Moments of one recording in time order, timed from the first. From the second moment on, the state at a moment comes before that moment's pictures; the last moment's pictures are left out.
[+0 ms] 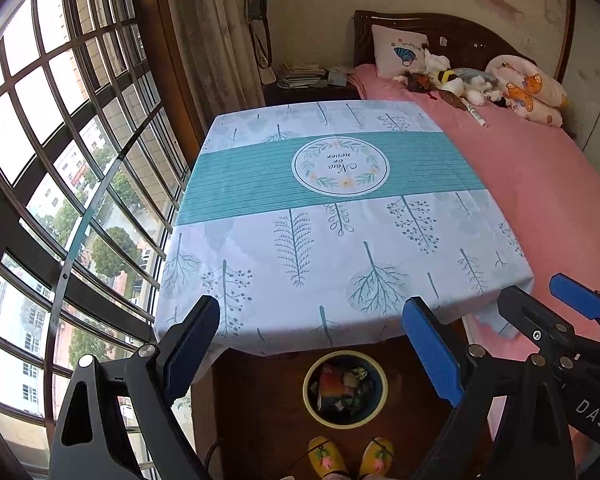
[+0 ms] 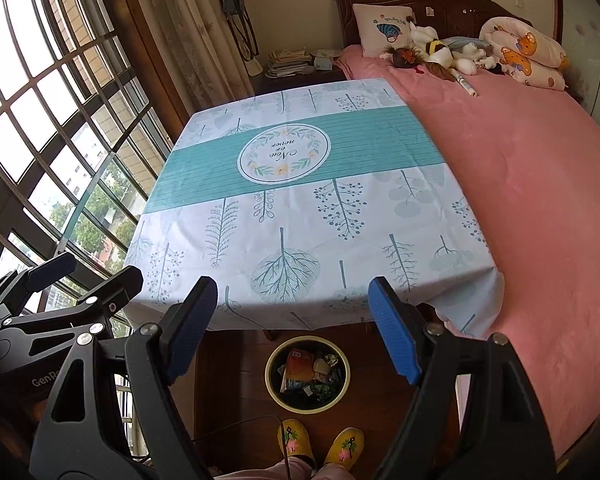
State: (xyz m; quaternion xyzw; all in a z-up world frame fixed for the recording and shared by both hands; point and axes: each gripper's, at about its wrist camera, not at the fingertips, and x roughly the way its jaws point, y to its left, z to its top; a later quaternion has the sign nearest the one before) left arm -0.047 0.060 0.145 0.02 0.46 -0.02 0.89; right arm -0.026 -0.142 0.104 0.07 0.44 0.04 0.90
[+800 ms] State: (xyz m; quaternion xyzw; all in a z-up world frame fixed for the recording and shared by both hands) left arm -0.055 0.050 0.140 0.02 0.47 -0.01 0.88; right arm -0.031 -0.147 0.097 0.07 0.44 0.04 0.89
